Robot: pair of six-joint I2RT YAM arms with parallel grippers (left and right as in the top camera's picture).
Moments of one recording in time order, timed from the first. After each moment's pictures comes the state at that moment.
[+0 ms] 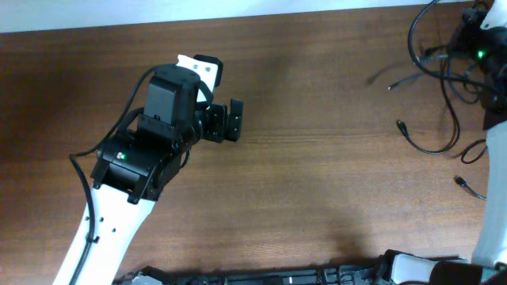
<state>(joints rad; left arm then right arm) -0.46 1.29 1.45 -0.87 -0.02 -0.15 -0.34 1.44 1.54 -0.49 -0.20 -0.08</state>
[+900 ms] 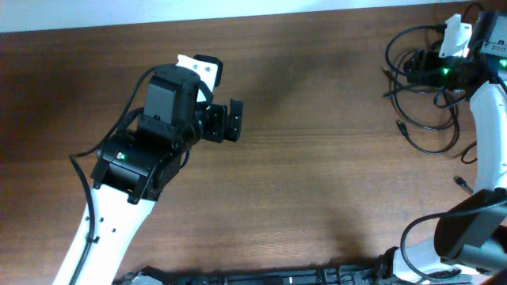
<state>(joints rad) -0.46 1.29 1.45 -0.87 -0.02 -0.15 -0.34 1.68 1.54 -0.83 -0.31 -0.07</state>
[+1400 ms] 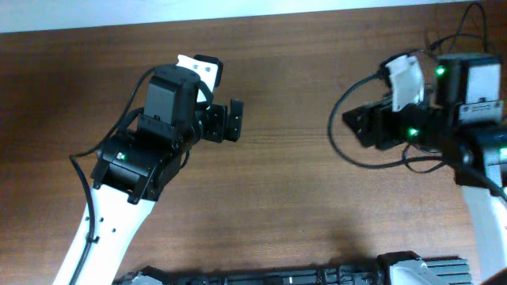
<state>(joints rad) -0.46 1.29 1.45 -0.87 -0.02 -0.15 0.07 1.20 1.54 -1.23 -0.41 -0.07</state>
